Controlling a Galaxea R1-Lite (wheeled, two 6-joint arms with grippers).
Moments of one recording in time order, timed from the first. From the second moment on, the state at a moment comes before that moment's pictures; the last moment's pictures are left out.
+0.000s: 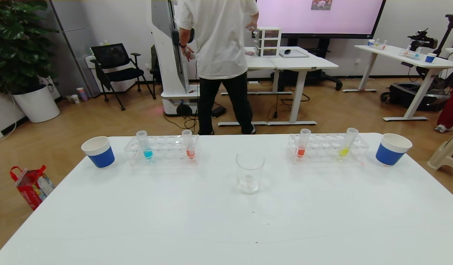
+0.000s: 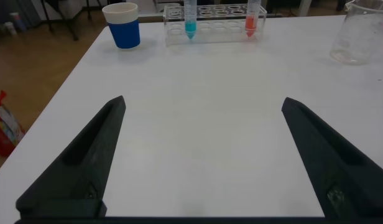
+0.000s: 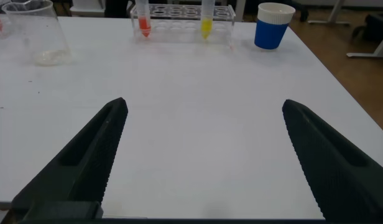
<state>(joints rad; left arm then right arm) 0.00 0.00 0.00 0.01 -0.02 0.03 0.01 0.00 0.00 0.00 0.00 0.00</state>
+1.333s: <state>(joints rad) 0.00 0.00 0.00 0.01 -0.02 0.03 0.03 0.29 -0.23 -0.17 0.01 0.01</state>
